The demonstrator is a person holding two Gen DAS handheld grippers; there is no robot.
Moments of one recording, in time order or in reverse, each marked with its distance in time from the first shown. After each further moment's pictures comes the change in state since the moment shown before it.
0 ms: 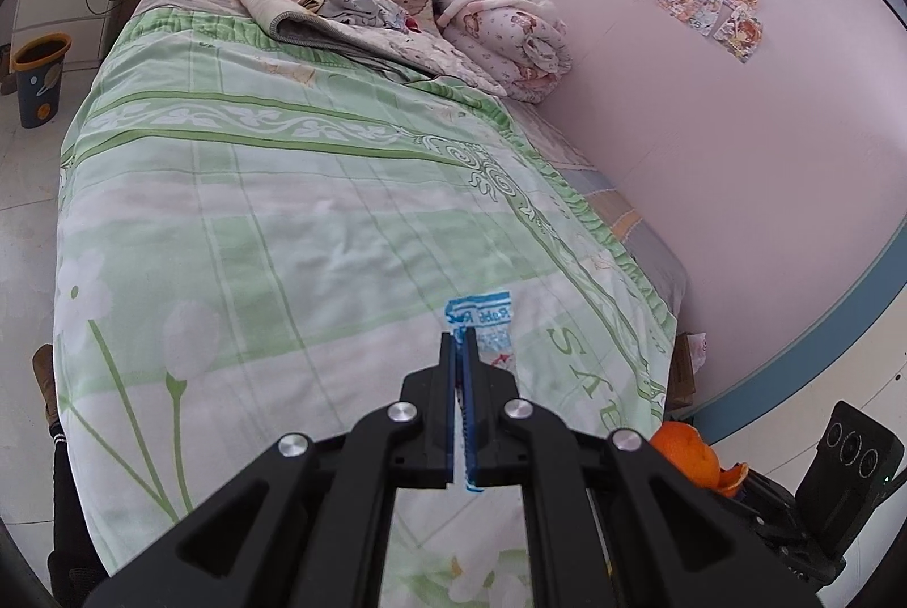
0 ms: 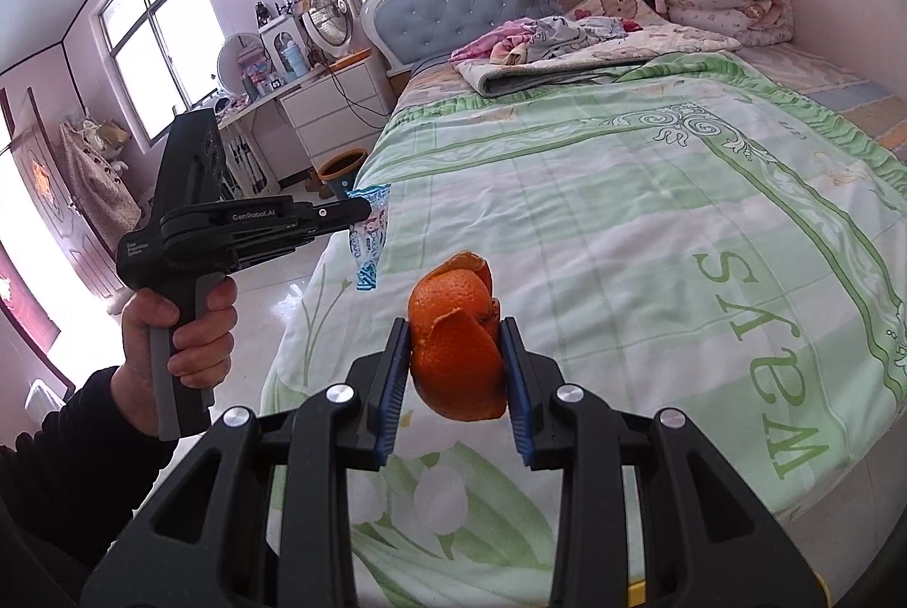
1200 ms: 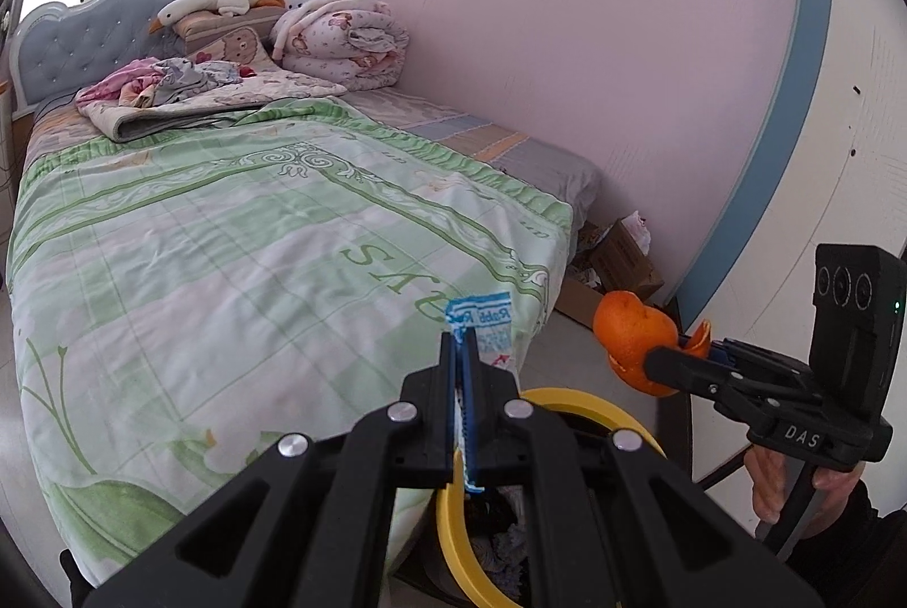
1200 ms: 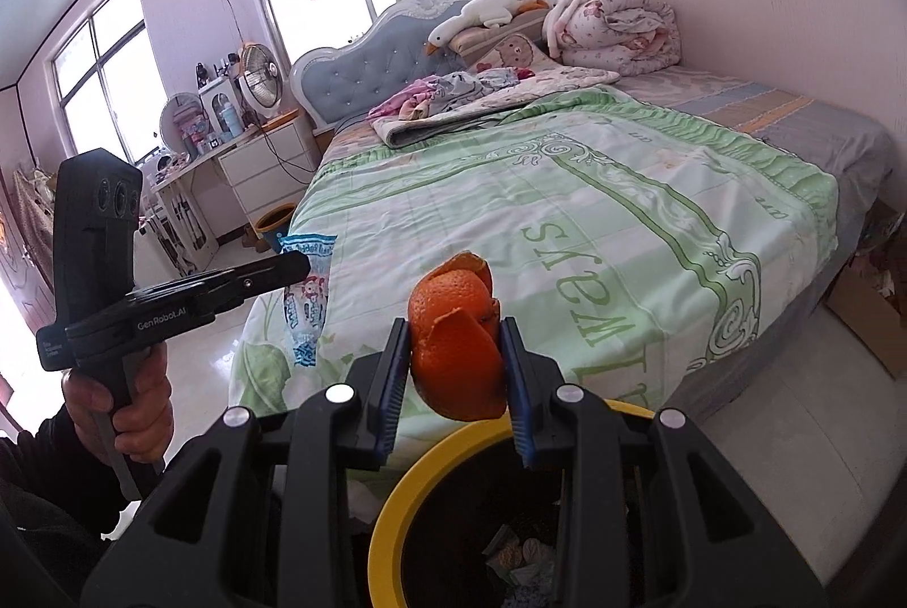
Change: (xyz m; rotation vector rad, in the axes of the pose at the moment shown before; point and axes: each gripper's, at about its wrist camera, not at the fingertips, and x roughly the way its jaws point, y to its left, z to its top) left arm -0.044 -0.206 -0.142 0.444 0.010 -0.075; right arm -0.190 -0.044 -0.101 0.091 -0.148 -0.194
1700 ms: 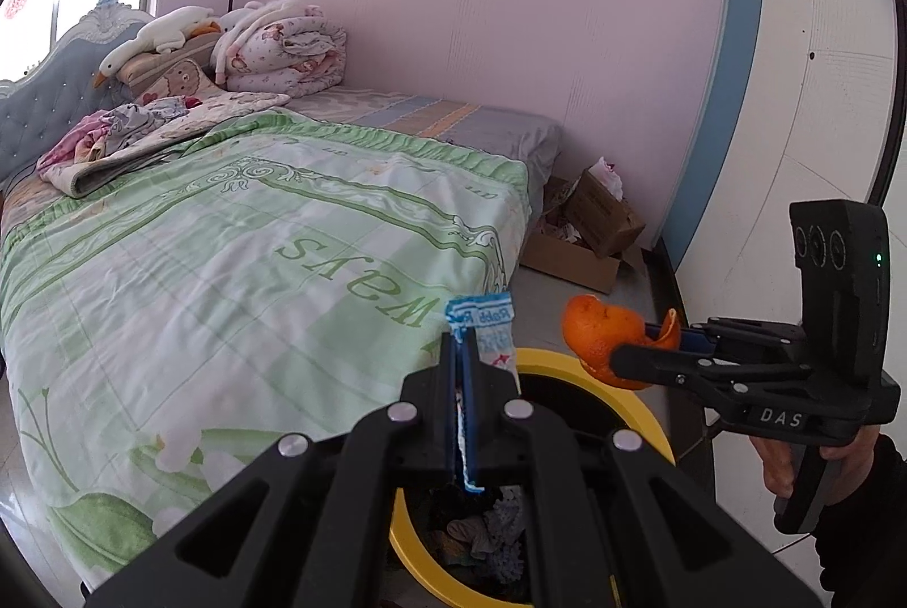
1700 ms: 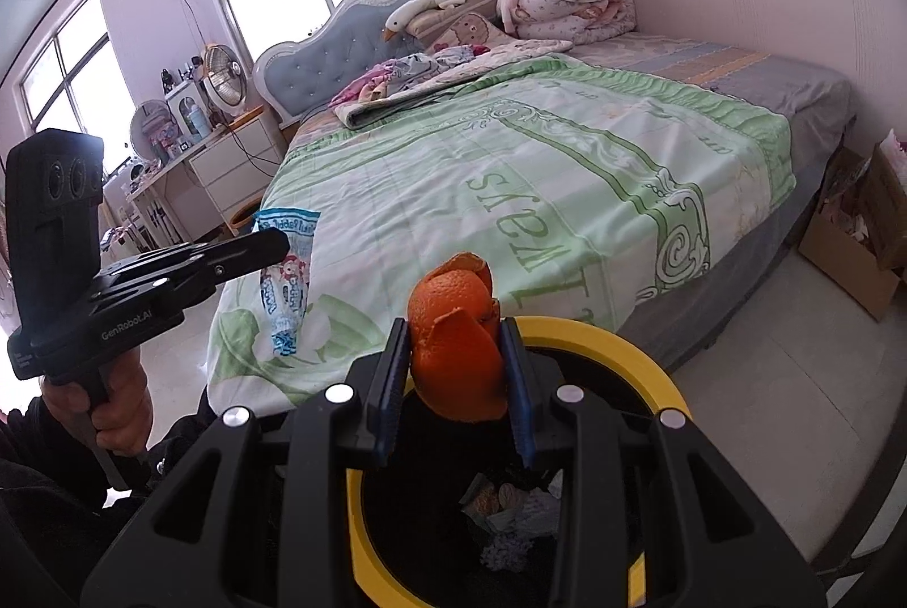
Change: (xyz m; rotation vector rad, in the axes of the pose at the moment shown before) left arm 0.014 -0.075 -0.024 0.188 0.050 -0.016; right arm -0.030 -0.038 -0.046 0.082 0.044 -0.070
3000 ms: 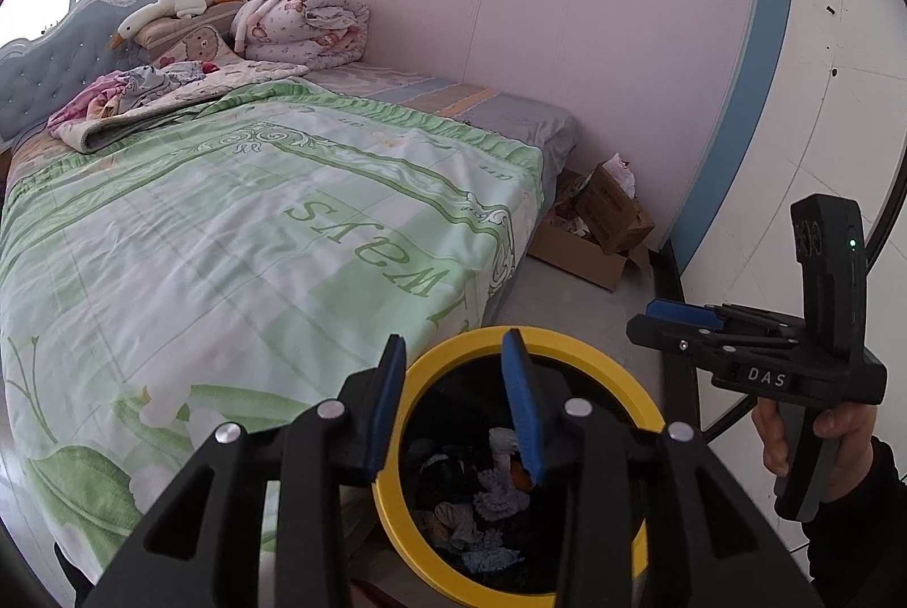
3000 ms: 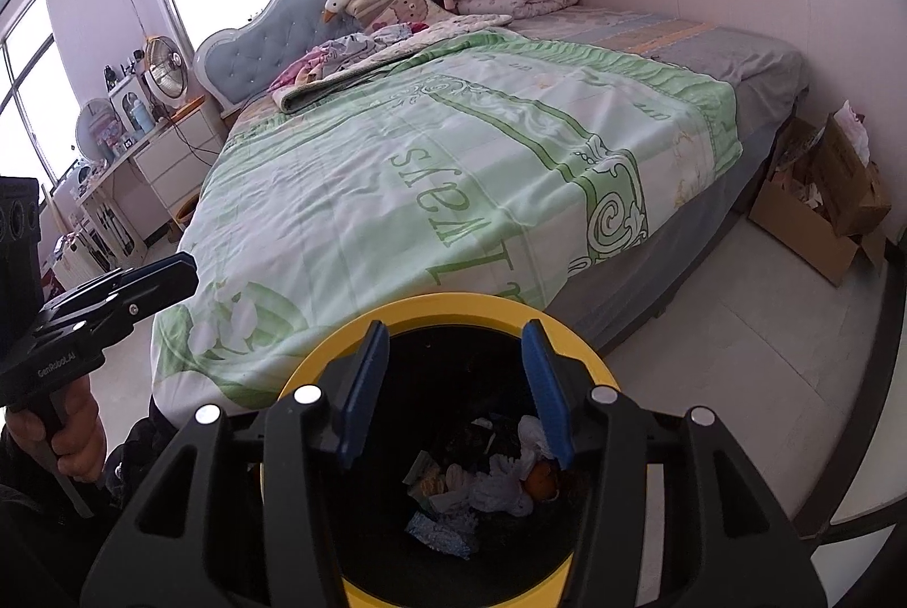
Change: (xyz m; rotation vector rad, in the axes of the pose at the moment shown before) left arm 0.005 0.014 -0.016 -0.094 0.032 0.018; right arm 0.015 -0.033 -0.001 0.053 0.063 -0.131
